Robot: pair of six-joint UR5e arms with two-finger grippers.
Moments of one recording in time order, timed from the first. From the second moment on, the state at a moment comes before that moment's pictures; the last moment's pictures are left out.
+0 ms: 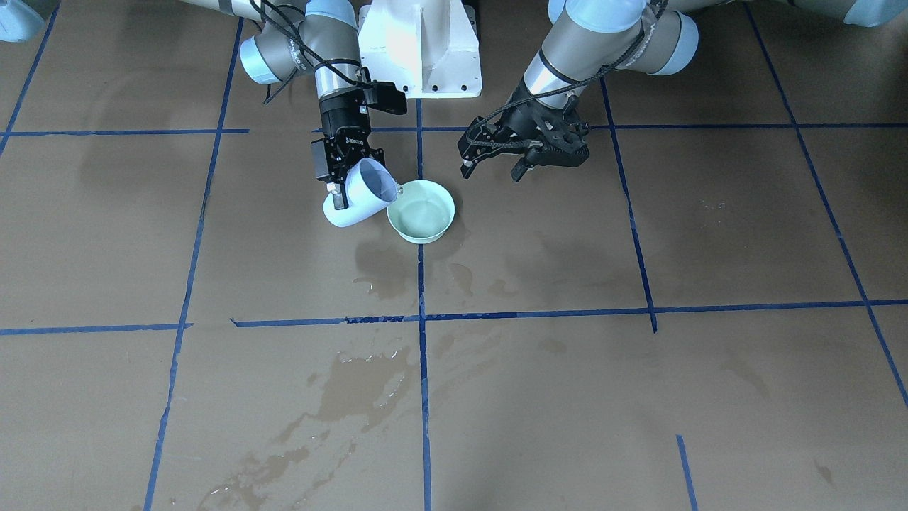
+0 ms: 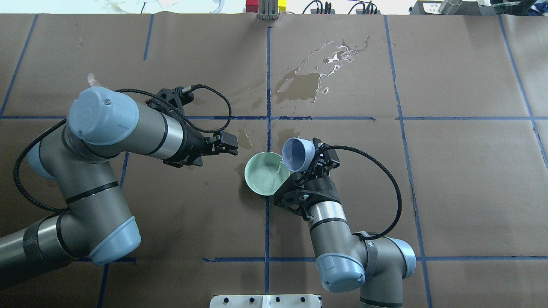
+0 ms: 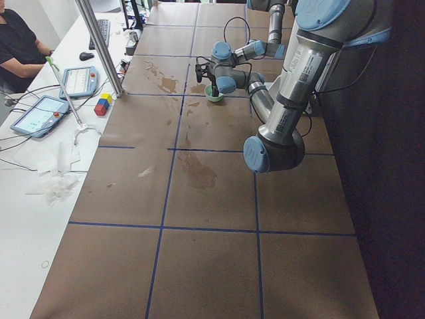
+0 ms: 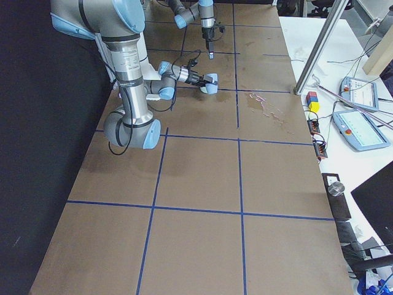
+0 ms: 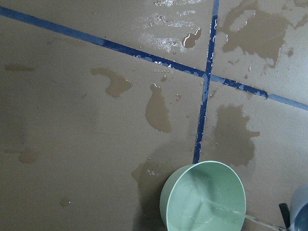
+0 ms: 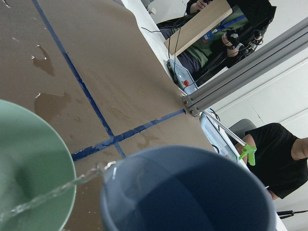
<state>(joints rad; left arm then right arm) -0.58 -2.05 -1.87 -1.95 -1.93 -1.50 0.15 -1.14 1.66 -0.96 0.56 0.17</state>
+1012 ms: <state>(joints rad) -0.57 -2.04 -1.87 -1.95 -1.94 -1.50 0.14 -1.13 1.66 -1.03 0.53 0.07</state>
